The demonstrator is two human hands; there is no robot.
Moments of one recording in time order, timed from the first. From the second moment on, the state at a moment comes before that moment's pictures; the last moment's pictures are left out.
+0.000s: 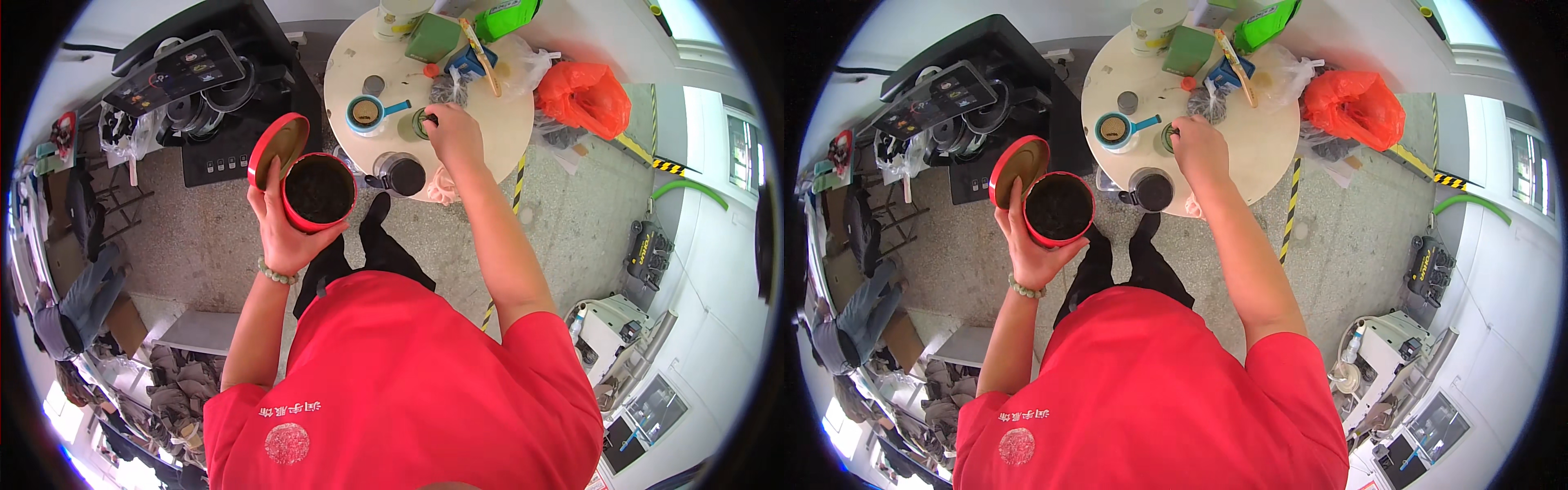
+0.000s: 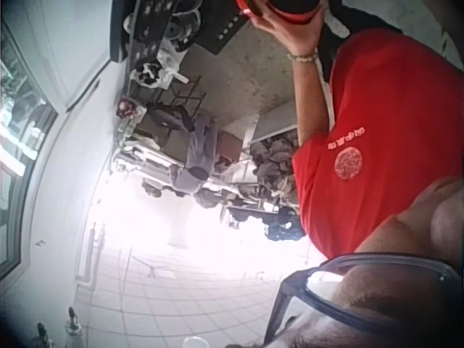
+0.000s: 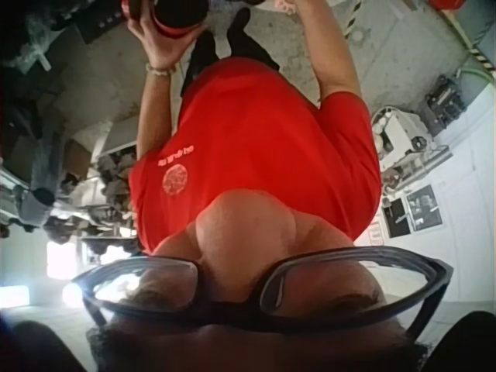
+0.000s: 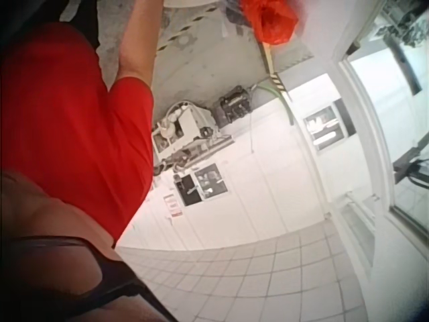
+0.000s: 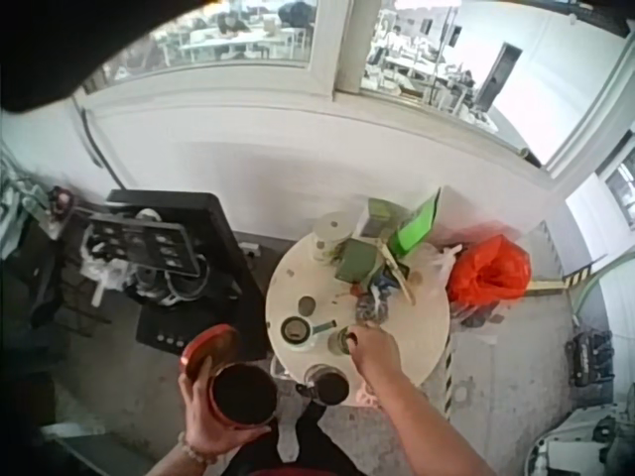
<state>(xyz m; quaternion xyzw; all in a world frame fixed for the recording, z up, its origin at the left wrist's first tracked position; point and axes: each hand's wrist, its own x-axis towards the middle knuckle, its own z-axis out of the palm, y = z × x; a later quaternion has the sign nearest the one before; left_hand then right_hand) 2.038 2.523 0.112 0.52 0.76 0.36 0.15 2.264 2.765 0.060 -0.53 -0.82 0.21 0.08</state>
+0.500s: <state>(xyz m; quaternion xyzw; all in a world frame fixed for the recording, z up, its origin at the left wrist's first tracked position) 2.039 2.519 0.118 0.53 0.76 0.35 0.14 2.263 2.762 0.074 -0.53 -0.83 0.19 0.01</state>
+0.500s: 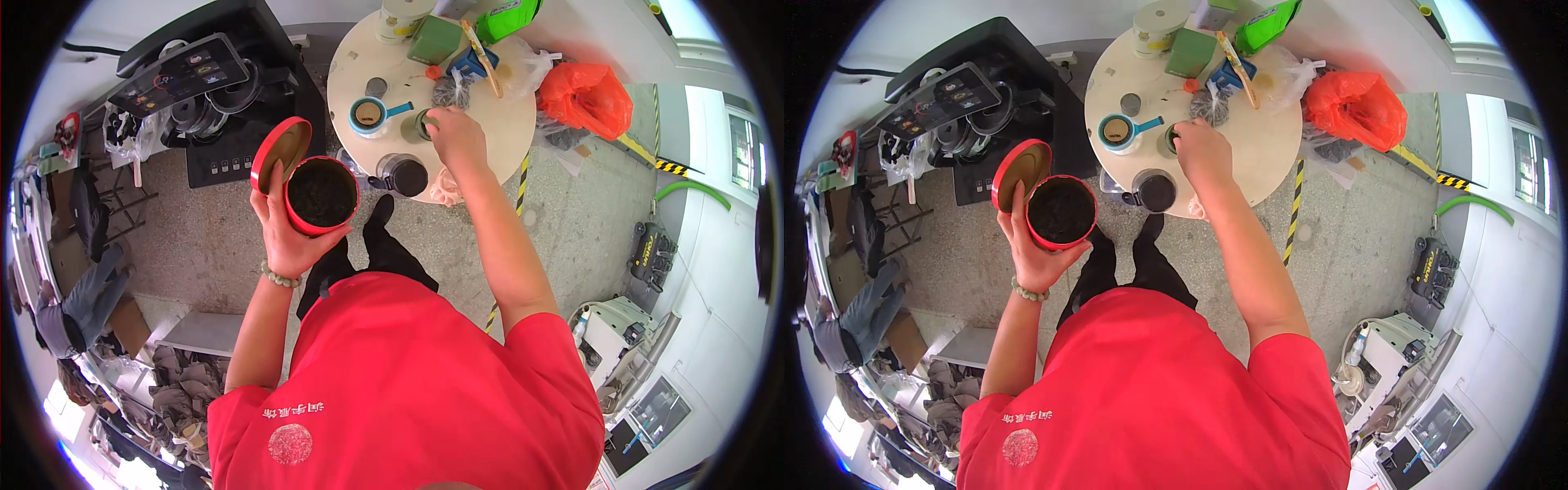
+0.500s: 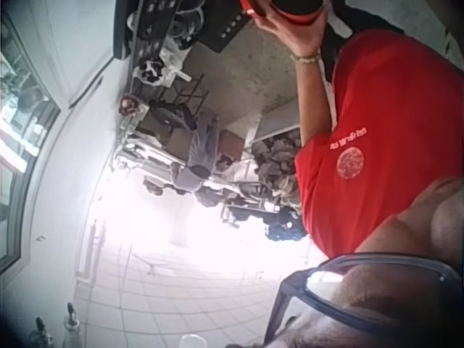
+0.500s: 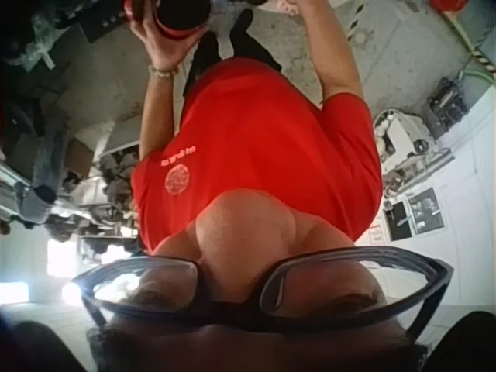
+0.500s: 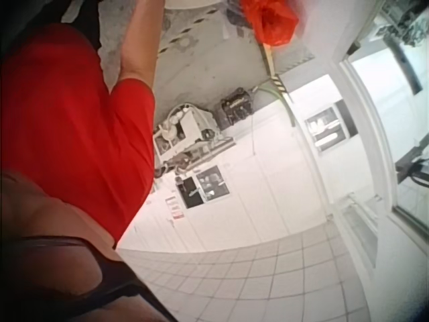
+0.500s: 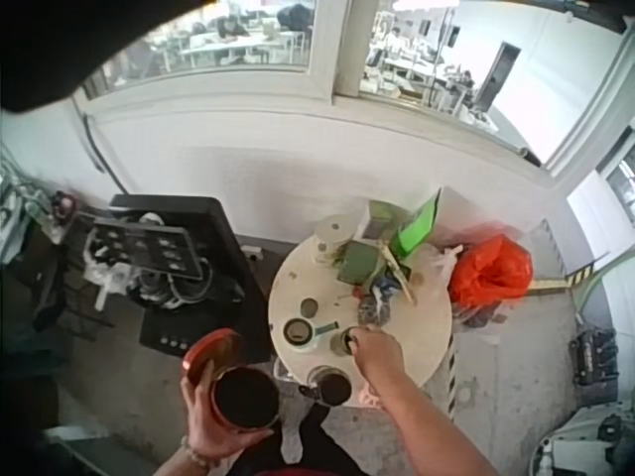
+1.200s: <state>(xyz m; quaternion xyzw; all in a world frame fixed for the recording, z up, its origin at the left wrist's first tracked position) 2.064 2.553 0.129 0.58 0.73 0.34 0.16 2.287 2.770 0.094 -0.50 -0.77 0.34 0.22</state>
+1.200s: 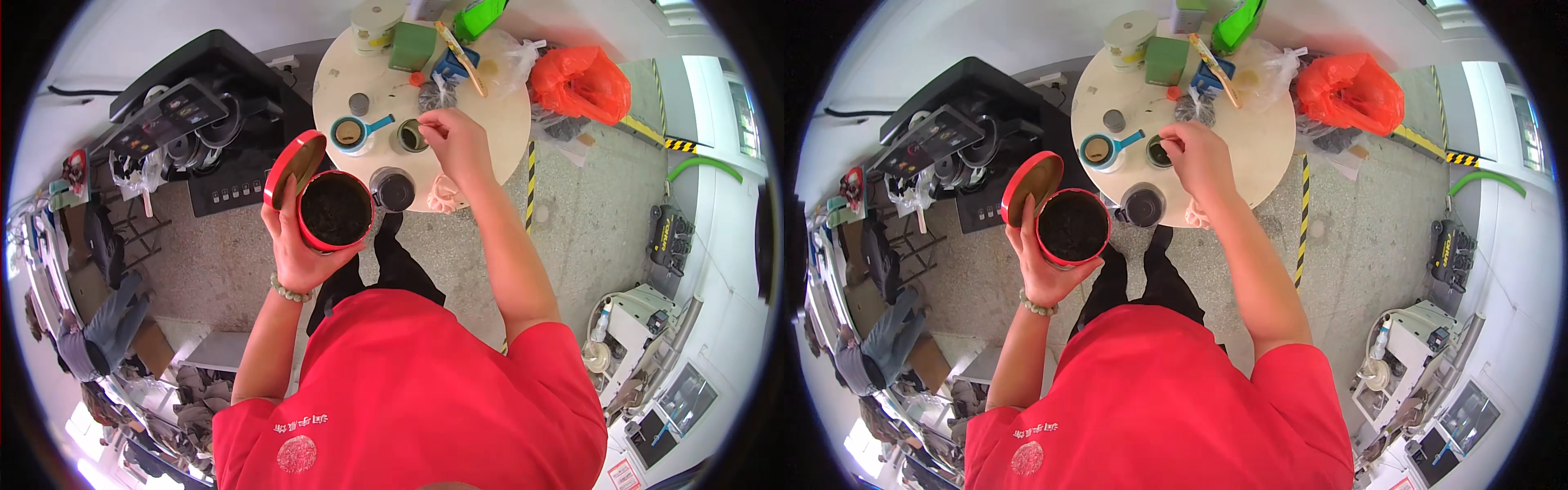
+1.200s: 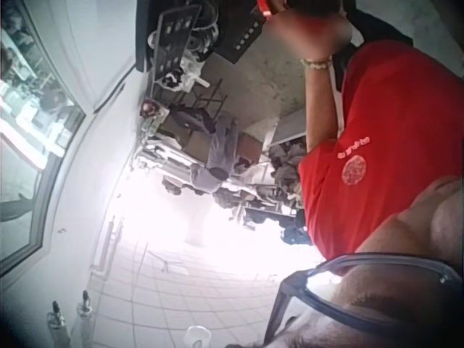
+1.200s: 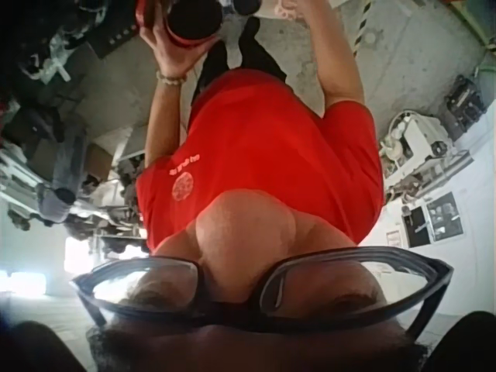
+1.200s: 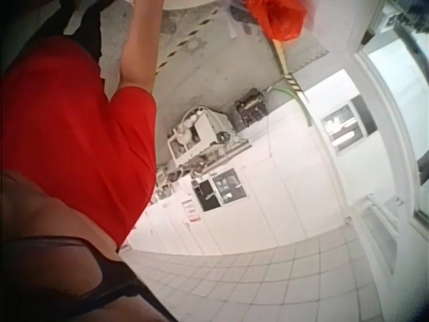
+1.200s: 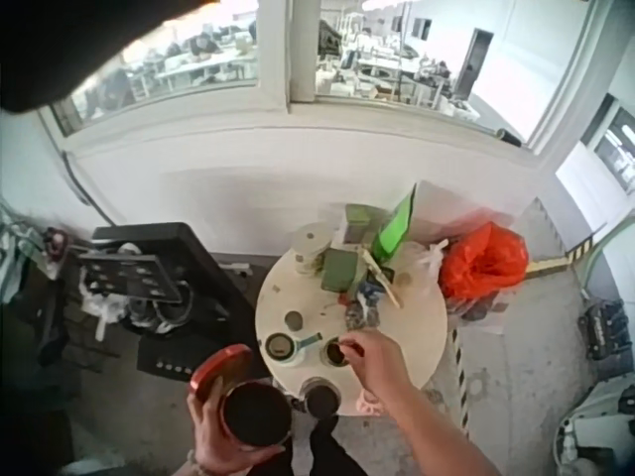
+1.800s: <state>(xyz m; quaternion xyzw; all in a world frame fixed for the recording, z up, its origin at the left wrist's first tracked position) 2.101 2.620 0.121 0.66 0.65 0.34 0.14 2.268 2.722 0.169 -0.35 -0.89 0.27 0.05</state>
